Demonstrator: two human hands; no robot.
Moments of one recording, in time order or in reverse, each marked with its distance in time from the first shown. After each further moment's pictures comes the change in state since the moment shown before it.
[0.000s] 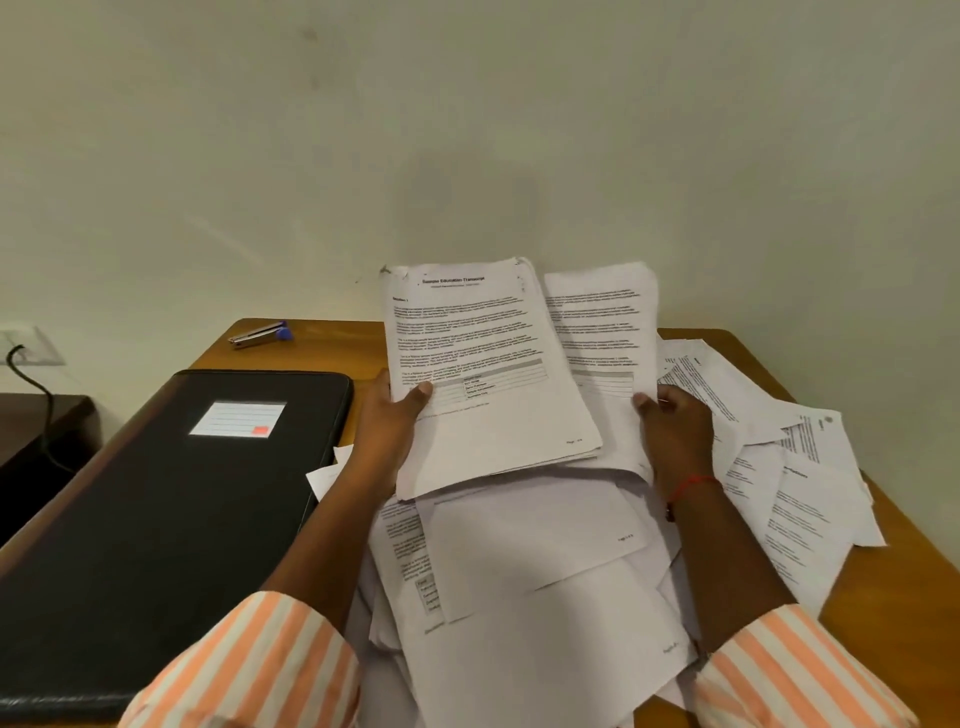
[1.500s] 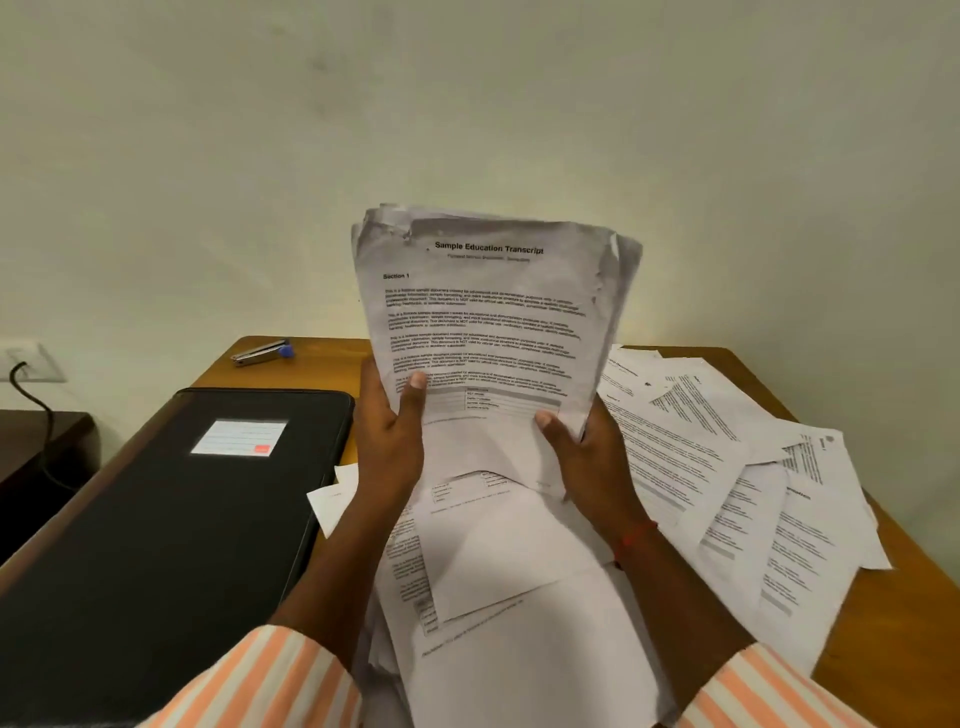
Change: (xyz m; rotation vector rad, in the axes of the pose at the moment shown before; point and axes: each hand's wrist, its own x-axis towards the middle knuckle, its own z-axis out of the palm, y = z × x) left_hand -0.032 0.032 0.015 0.040 0.142 0.439; right_hand -0.064 -0.029 0.048 0.182 -0.380 -0.349
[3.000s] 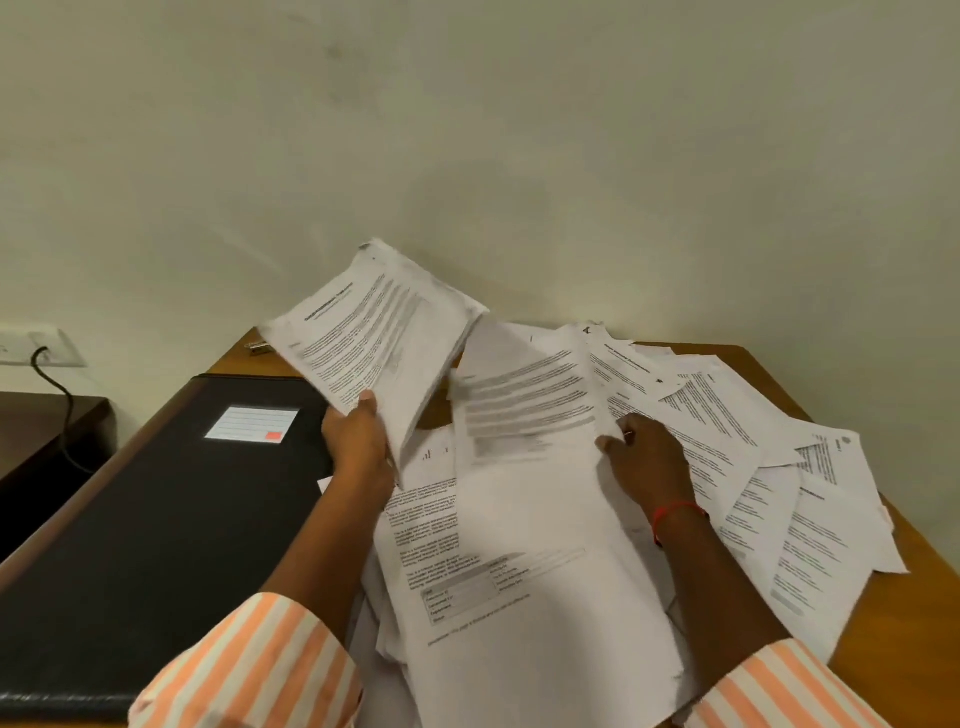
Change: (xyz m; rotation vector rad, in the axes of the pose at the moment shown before) left_hand 0.029 -0.047 -0.027 -0.262 0.373 -0.652; right_hand 0.022 0.038 -0.050 -0.623 0.021 0.355
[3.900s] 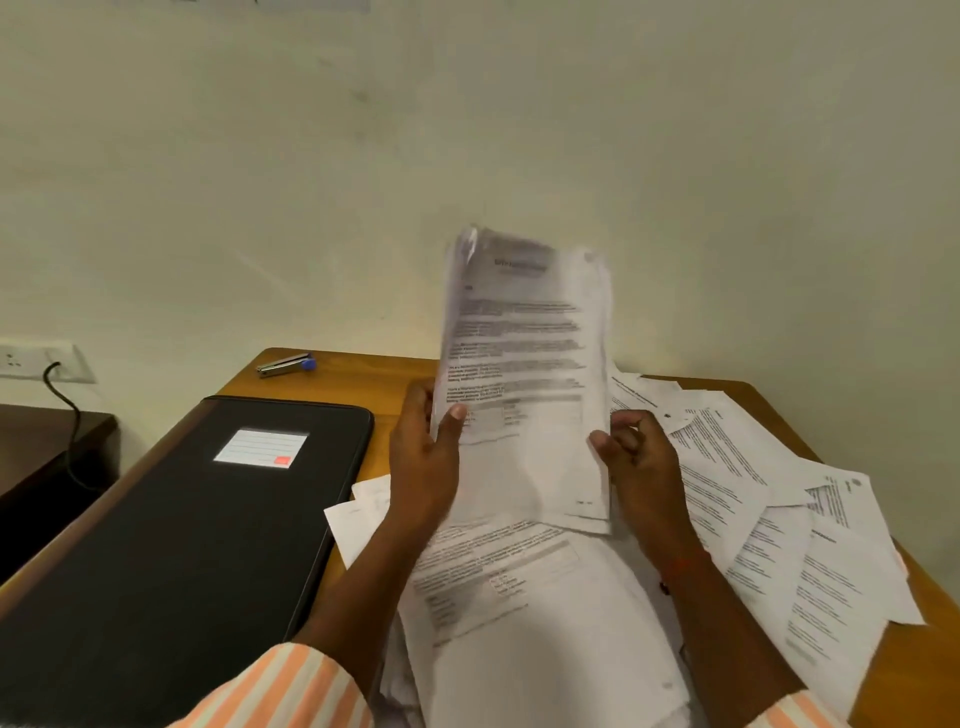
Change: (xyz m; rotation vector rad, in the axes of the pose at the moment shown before) left_hand -0.058 0.000 0.024 0.318 -0.418 0.584; right_hand -0.021 -0.037 -0.003 0.650 0.010 -0.230
